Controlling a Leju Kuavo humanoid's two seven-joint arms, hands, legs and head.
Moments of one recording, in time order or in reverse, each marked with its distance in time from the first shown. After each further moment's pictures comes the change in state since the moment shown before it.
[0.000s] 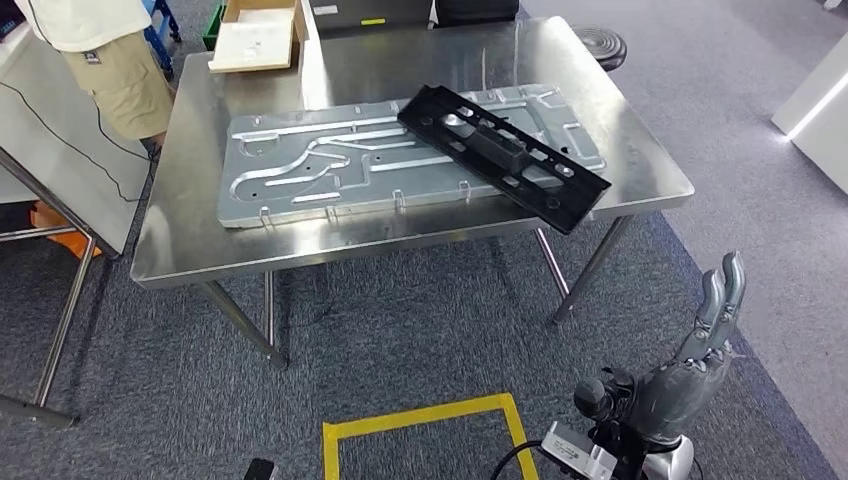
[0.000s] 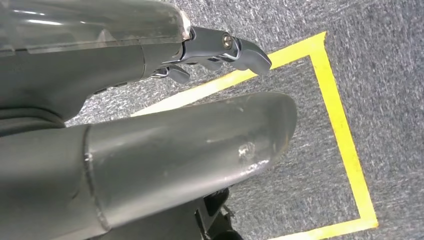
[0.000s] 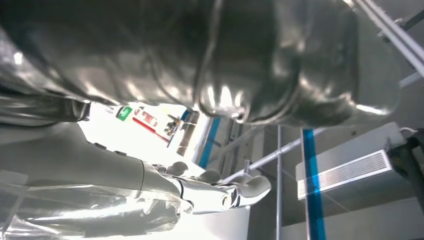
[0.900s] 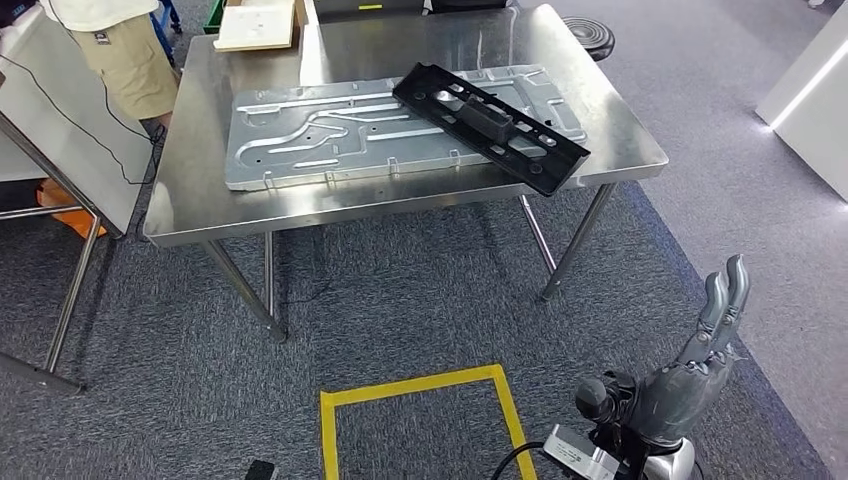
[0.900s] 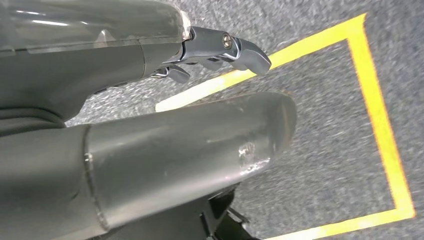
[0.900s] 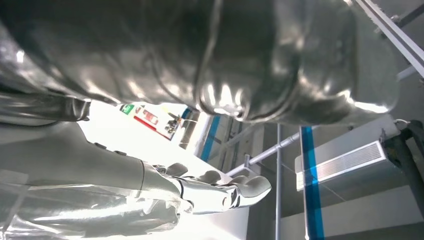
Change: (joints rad) left arm 0.006 0.000 0.000 0.000 0.001 0.006 -0.006; right arm 0.010 -0.001 0.001 -0.005 -0.003 0.000 0.000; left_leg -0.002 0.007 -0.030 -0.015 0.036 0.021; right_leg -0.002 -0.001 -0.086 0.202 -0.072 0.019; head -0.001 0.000
